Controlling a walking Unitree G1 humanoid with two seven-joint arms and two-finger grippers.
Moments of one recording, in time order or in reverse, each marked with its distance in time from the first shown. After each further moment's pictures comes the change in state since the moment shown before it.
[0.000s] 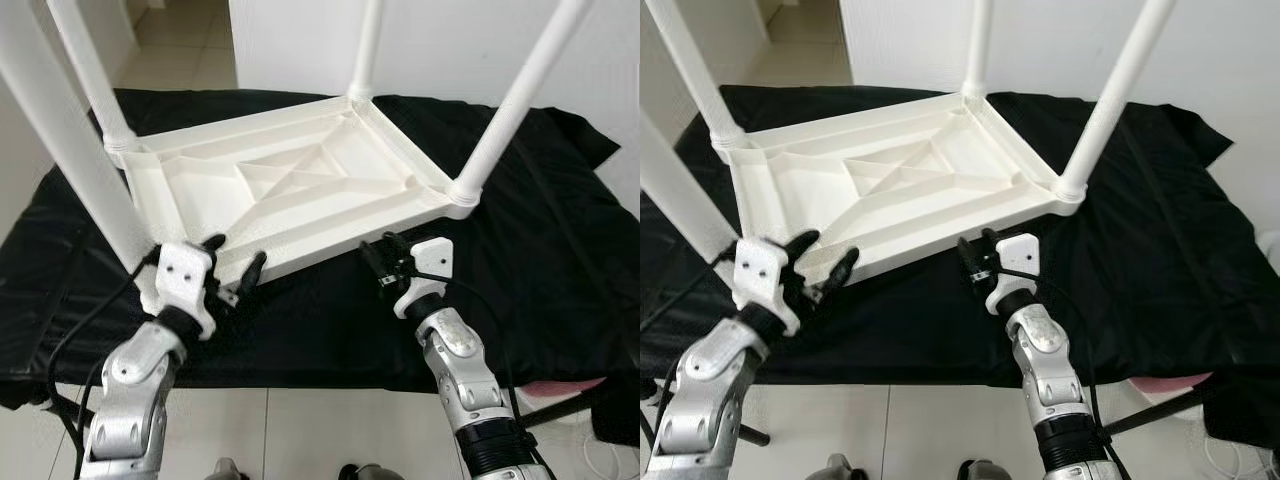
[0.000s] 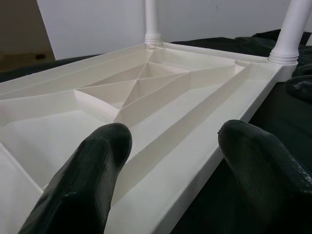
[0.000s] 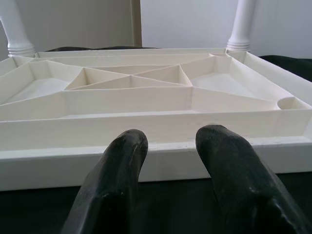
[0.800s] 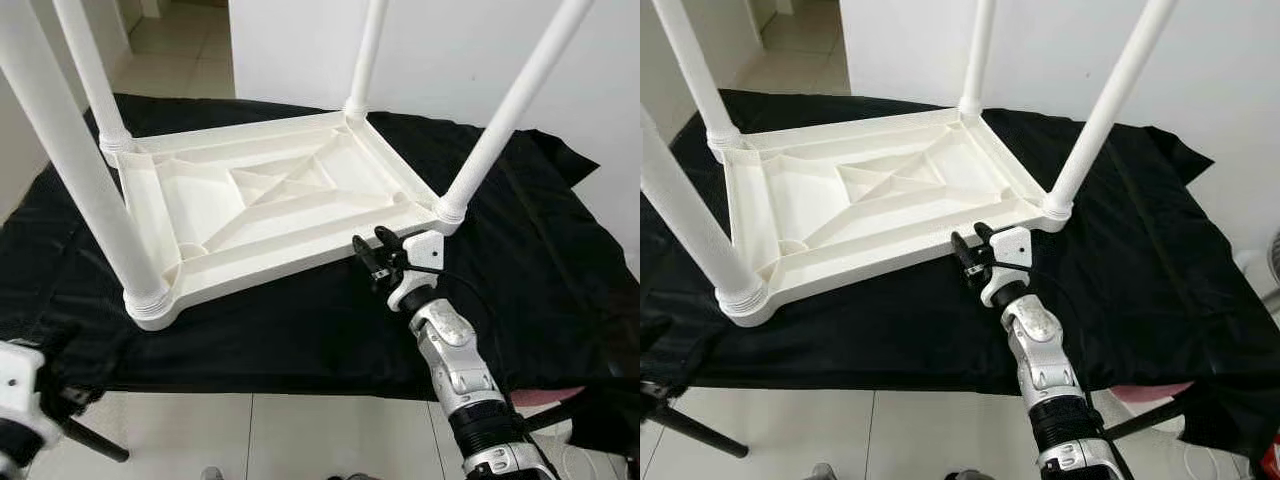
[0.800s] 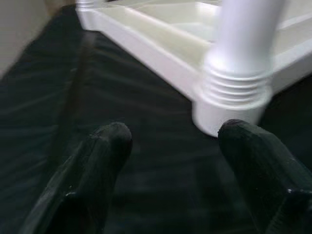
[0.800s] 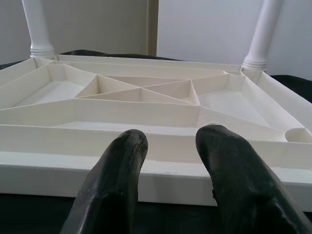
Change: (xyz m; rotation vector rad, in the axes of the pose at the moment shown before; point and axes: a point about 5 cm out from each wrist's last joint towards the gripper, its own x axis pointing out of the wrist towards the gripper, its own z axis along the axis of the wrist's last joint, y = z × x) left arm -0.145 0.081 -0.010 0.076 0.264 0.254; right arm 0.012 0.004 -0.005 0.002 -0.009 0.061
